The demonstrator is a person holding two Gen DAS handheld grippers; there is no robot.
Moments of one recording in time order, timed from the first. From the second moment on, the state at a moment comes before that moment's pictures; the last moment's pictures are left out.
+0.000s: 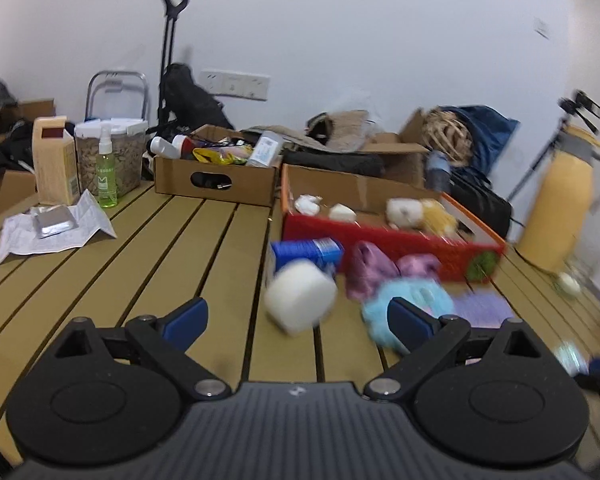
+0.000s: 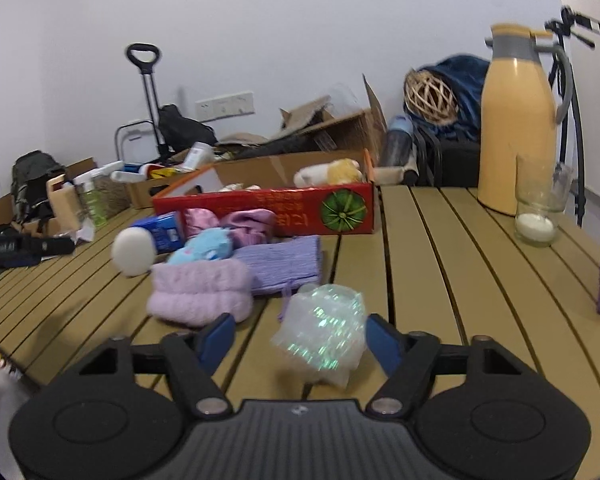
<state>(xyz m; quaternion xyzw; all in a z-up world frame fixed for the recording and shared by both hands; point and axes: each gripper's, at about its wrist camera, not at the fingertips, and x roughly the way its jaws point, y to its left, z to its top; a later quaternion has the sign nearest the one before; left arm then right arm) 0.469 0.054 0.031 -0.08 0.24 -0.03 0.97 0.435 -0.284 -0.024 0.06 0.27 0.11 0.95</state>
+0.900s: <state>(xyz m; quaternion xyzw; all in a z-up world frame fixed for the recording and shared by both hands) 0.519 0.046 0.006 -0.13 0.28 -0.09 0.95 0.466 -0.287 -0.035 0.08 0.29 0.13 0.95</state>
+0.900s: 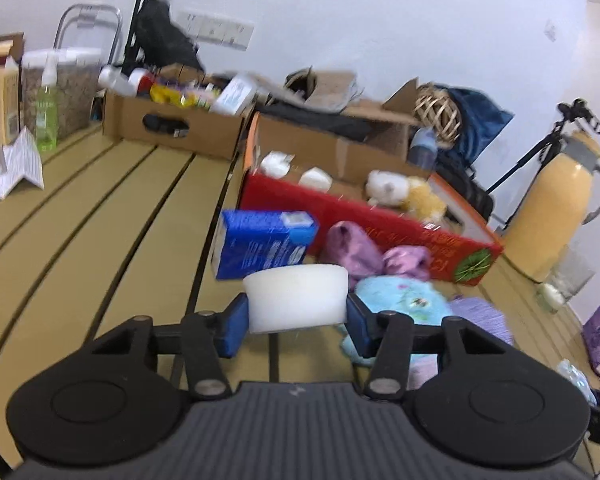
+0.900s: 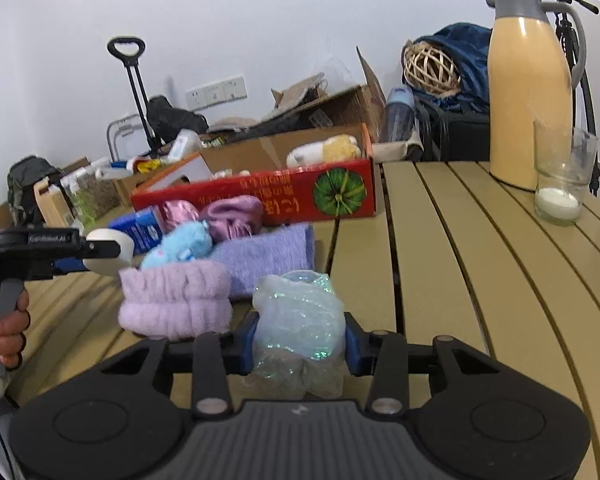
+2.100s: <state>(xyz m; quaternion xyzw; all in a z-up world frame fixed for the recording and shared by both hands) 0.660 0.048 0.132 -0.05 0.24 -0.10 0.96 0.737 -0.224 0.117 0.06 0.28 0.16 0.95</state>
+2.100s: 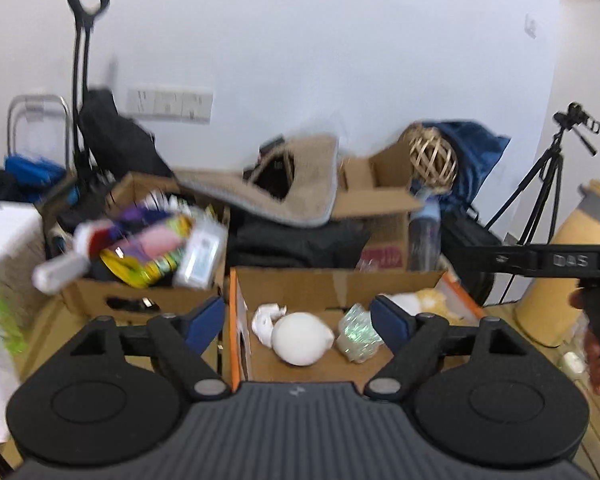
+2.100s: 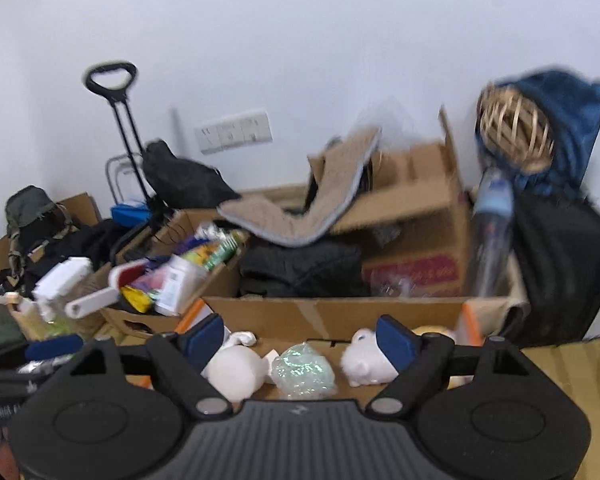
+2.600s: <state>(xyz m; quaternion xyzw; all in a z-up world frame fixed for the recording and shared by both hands) 0.391 0.051 0.110 -0.02 0.17 -0.12 0.98 0.436 -0.250 0.102 -0.06 0.15 0.17 0.97</state>
